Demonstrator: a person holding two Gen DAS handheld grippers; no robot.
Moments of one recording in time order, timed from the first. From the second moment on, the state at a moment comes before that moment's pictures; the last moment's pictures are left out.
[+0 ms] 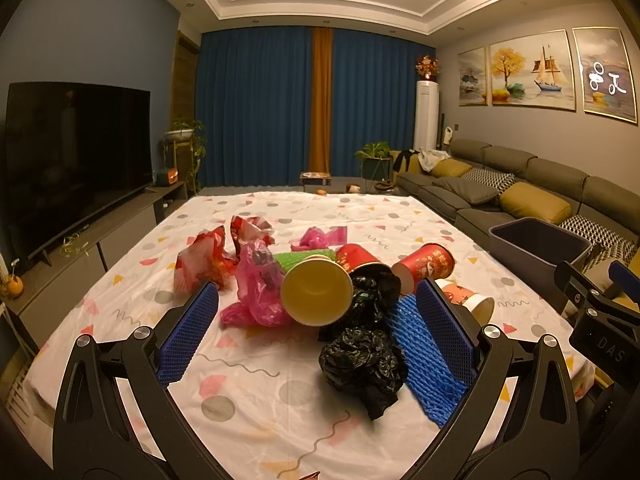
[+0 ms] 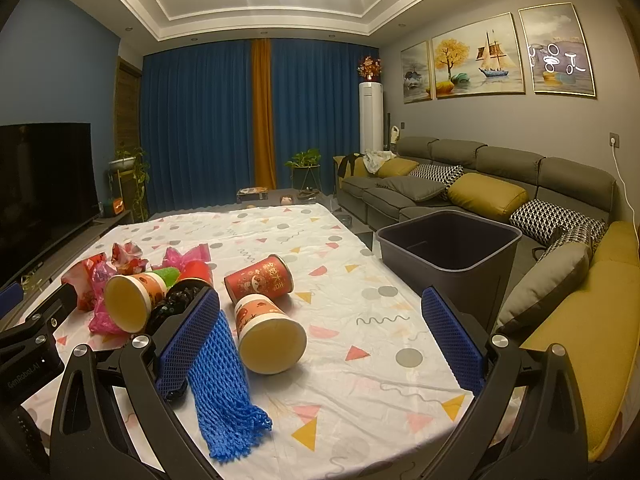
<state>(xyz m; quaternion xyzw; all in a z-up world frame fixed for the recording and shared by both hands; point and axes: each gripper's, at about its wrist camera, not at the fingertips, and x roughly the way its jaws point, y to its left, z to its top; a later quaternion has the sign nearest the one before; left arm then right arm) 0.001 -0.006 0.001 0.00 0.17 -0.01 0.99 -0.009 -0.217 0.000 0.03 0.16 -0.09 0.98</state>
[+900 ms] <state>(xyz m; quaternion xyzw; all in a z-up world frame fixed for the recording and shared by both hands) 0.000 -0.005 -0.002 -0.01 0.17 -0.01 0.98 -0.011 -0.220 -0.004 0.03 0.16 -0.09 0.98</state>
